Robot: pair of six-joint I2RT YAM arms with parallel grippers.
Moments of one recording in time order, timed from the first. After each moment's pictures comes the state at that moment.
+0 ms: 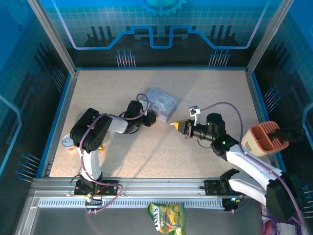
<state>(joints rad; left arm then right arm) -0.42 1.92 0.84 0.41 0.33 -0.33 0.47 1.01 0.48 0.22 -0.50 0.50</state>
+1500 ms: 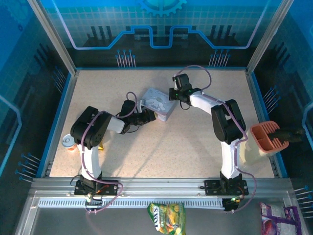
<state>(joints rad) -0.33 1.99 0.79 0.68 0.62 -0.87 0.41 2.08 1.49 -0.19 0.01 0.32</state>
